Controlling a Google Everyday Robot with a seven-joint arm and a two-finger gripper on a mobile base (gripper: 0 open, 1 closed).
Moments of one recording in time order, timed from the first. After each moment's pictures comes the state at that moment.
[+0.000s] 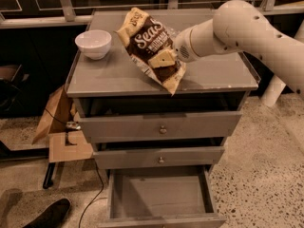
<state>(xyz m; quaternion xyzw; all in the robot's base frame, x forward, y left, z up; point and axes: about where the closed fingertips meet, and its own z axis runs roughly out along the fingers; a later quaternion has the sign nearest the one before) 0.699 -0.057 0.885 -0.40 0.79 0.15 0.44</state>
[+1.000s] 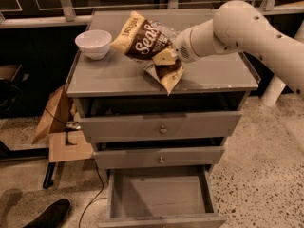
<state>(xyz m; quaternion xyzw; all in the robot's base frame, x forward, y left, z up) 0.699 -0.057 0.885 -0.40 0.79 0.15 0.44</state>
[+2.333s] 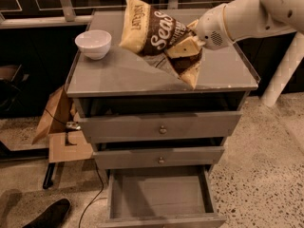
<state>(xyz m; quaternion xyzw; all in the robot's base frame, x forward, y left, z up) 0.634 -0.082 0.955 -0.51 0.71 0.18 0.44</state>
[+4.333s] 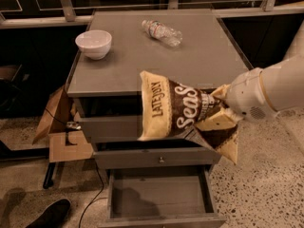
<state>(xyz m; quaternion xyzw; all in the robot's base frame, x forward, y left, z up) 0.457 -0.133 0.879 -0.55 0.74 0.16 0.34</state>
